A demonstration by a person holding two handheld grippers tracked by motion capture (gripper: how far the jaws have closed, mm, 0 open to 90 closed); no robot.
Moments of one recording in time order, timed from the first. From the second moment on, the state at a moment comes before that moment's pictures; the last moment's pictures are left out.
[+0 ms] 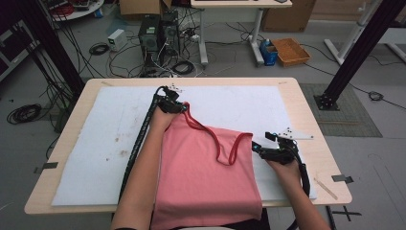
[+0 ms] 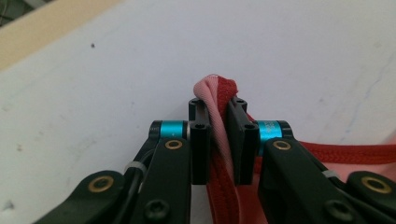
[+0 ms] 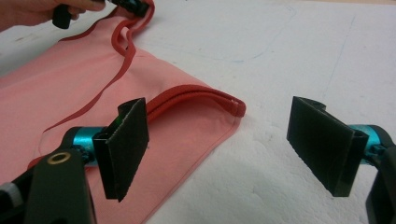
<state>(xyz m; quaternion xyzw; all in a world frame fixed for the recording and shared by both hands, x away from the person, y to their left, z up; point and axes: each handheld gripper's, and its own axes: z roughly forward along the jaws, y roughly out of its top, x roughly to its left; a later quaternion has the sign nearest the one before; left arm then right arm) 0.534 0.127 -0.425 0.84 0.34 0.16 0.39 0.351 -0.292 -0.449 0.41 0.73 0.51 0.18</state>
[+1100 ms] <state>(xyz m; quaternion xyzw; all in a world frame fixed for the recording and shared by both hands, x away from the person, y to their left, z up) 0.356 0.154 -0.421 0.80 0.28 0.16 0.50 0.351 -0.291 -0.449 0.42 0.73 0.51 0.18</state>
